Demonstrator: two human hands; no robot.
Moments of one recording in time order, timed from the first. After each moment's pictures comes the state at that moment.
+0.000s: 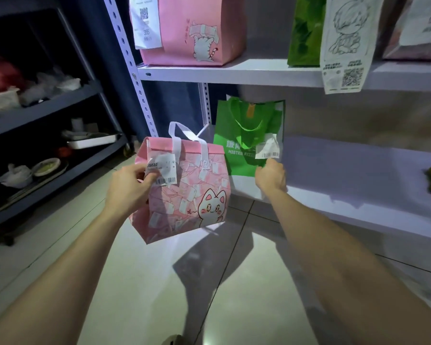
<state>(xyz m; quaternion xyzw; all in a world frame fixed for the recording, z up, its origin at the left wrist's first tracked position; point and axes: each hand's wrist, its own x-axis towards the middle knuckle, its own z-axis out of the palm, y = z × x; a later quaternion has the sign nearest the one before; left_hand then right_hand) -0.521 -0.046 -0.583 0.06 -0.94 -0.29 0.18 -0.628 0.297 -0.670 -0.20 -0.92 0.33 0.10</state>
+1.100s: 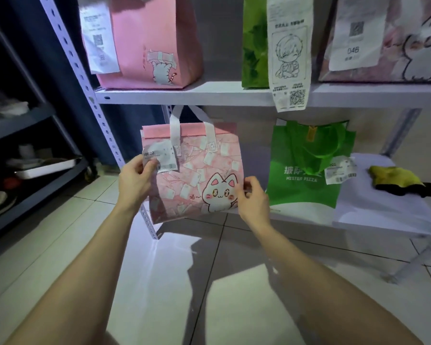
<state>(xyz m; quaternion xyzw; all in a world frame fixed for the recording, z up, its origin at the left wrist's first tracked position) -0.615 0.025 -0.593 0.02 -0.81 -0.55 0.18 -0.546 0.309 -0.671 -0.12 -0.81 0.53 0.22</state>
